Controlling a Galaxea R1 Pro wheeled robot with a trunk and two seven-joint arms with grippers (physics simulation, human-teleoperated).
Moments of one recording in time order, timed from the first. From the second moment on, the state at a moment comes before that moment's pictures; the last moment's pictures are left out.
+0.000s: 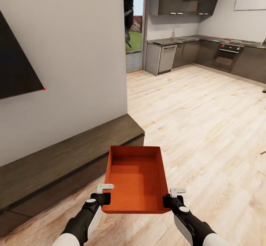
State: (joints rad) left arm -0.51 -0.15 0.06 -0.59 -0.09 0.24 0.08; right arm -0.55 -0.03 0.48 -0.45 -0.43 -0.03 -0.18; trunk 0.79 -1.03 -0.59
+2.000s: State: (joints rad) left arm -0.51 -0.14 0.03 -0.59 -0.04 0.24 0.09; right arm -0.55 -0.03 0.48 -0.45 -0.42 -0.02 -0.19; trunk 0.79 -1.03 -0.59
